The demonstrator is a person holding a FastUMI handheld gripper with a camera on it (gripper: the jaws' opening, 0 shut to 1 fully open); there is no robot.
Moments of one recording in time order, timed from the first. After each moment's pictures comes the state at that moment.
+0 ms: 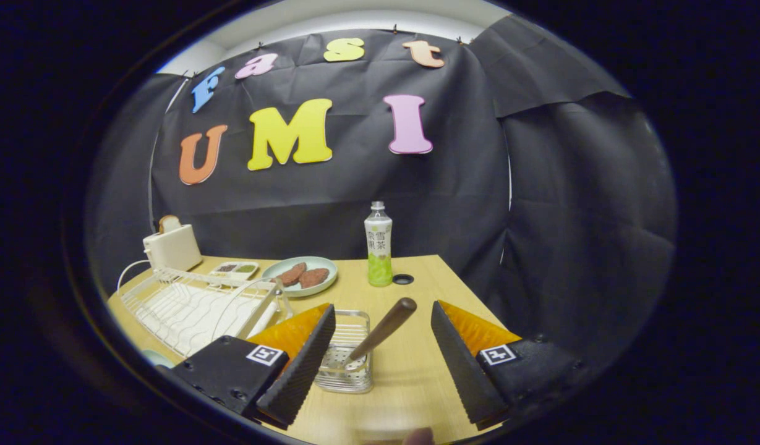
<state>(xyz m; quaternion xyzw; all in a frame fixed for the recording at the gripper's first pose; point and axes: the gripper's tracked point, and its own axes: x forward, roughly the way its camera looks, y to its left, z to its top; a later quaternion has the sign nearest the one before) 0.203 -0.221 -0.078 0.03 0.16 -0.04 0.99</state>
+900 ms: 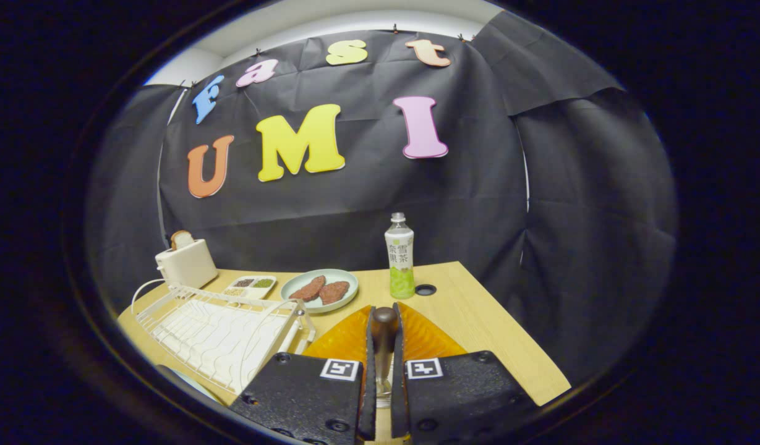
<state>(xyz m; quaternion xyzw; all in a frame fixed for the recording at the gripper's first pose) 0.210 -0.188 -0.037 0.04 0.14 -0.01 0.99</state>
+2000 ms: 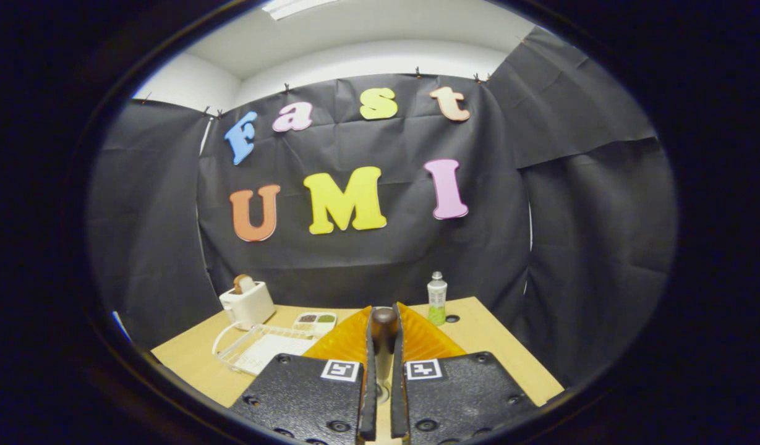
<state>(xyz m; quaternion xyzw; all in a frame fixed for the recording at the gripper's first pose) 0.040 -0.069 0.099 0.04 0.08 0.04 1.00</state>
